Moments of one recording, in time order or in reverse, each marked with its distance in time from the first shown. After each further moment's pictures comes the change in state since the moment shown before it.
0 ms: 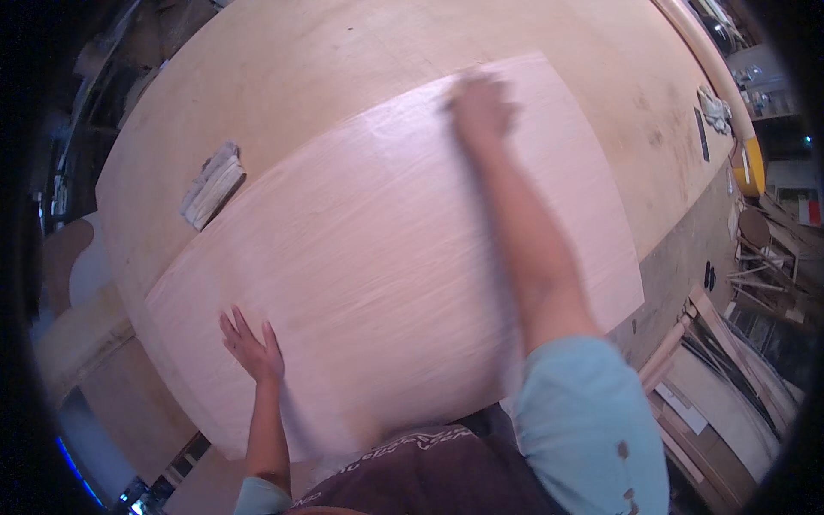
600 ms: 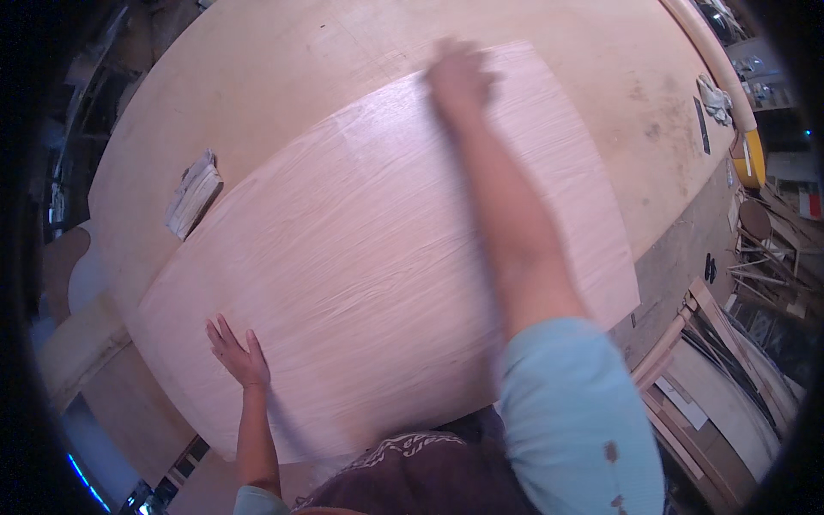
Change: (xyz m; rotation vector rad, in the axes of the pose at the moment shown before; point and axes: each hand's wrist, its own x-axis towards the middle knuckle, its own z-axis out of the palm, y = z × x) left_hand -0.004 -0.007 0.002 0.028 -0.012 -0.009; right_hand 0.051 0.006 0.016 0.016 0.076 0.007
